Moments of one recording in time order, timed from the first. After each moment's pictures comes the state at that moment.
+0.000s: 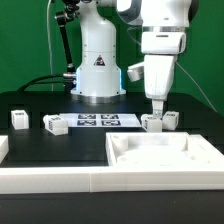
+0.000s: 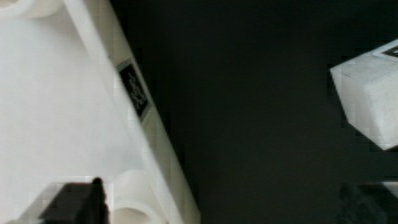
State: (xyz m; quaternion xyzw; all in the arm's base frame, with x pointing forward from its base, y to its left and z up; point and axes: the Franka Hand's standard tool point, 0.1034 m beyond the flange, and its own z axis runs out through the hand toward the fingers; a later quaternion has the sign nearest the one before) arm 0.466 0.094 0.060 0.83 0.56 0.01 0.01
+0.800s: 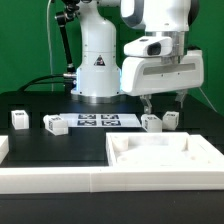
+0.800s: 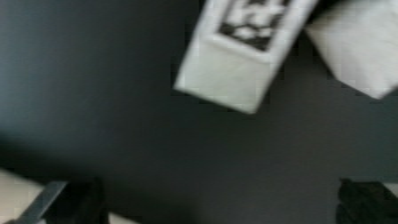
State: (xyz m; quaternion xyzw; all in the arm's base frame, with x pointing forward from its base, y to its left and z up) arm 0.417 0.119 0.052 0.98 0.20 0.01 -0.01
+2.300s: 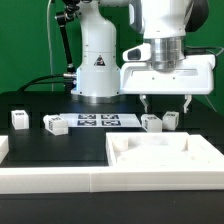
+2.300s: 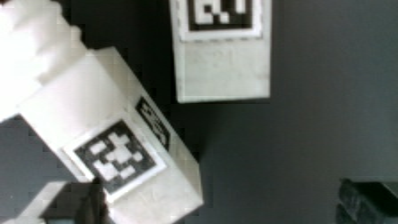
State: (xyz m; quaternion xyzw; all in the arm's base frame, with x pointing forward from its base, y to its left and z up) arm 0.394 0.128 0.041 0.98 -0.21 -0.01 -0.05
